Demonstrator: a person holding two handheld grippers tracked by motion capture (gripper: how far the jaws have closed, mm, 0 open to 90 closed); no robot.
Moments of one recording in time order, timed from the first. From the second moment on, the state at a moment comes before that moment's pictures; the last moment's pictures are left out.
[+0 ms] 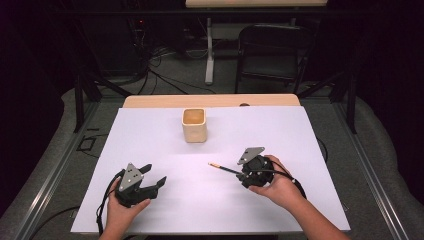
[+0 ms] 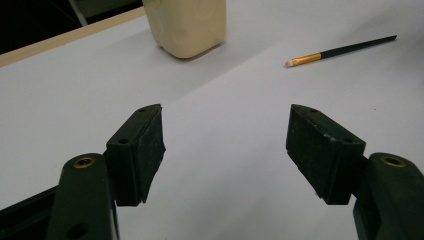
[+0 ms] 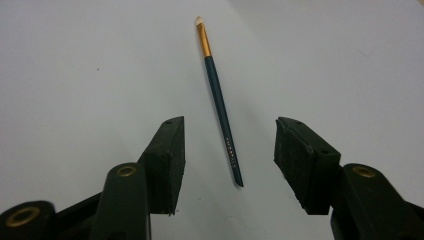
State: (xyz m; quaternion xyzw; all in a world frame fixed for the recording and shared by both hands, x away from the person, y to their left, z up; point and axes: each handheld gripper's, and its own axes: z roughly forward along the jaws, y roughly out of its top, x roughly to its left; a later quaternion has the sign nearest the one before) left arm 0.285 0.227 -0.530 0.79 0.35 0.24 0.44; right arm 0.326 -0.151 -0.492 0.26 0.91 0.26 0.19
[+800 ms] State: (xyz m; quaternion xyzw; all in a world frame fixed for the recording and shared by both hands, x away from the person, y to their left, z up) left arm 0.285 0.227 -0.530 0.79 0.35 0.24 0.44; right arm 0.342 -0.124 -0.486 0.23 0.94 0.19 0.19
